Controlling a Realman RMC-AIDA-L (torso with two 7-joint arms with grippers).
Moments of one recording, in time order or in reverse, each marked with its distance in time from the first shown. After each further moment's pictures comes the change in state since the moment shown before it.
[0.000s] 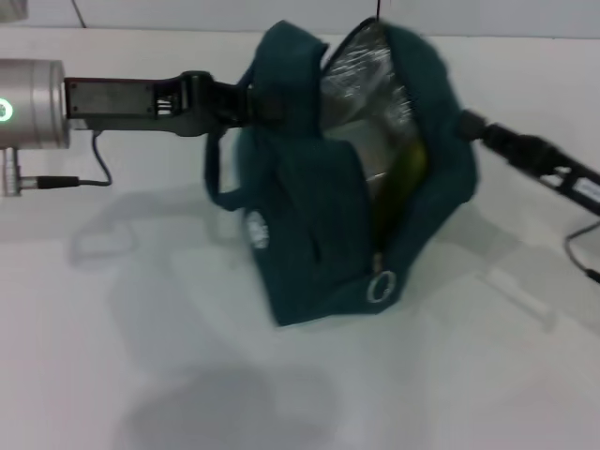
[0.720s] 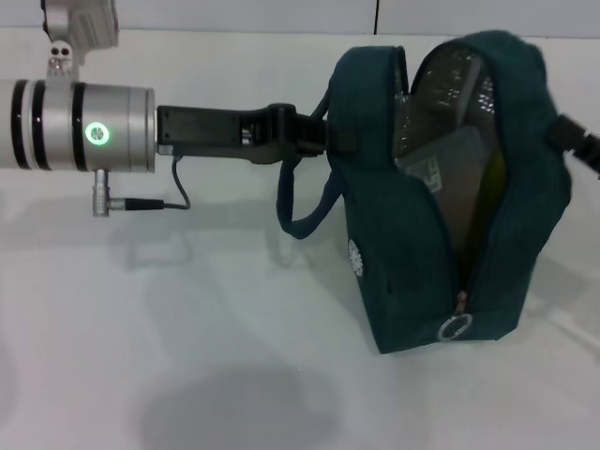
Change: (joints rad) left arm -0.064 -0.067 0.055 -0.115 0.016 -0.095 0.048; right arm -0.088 -0.054 0.118 0.031 -0.062 -0.282 -0.103
